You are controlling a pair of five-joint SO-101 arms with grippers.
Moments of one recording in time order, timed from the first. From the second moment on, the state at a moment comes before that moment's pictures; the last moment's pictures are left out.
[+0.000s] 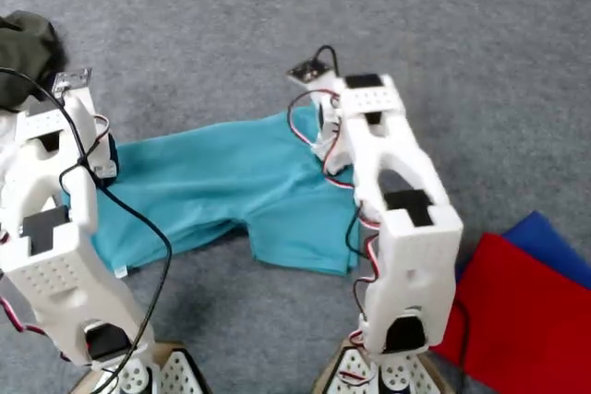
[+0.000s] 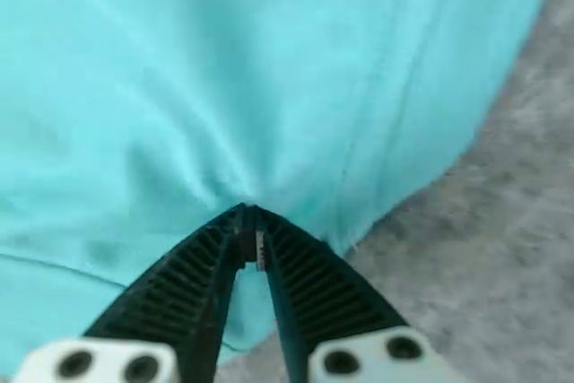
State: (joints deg) left arm -23.8 23.8 4.7 65.6 -17.5; right arm -9.8 29.8 -1.0 70.7 18.5
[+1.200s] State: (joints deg) left arm -21.3 -22.9 51.3 69.1 -21.3; right arm -11.0 -14.5 32.4 71.3 27.2
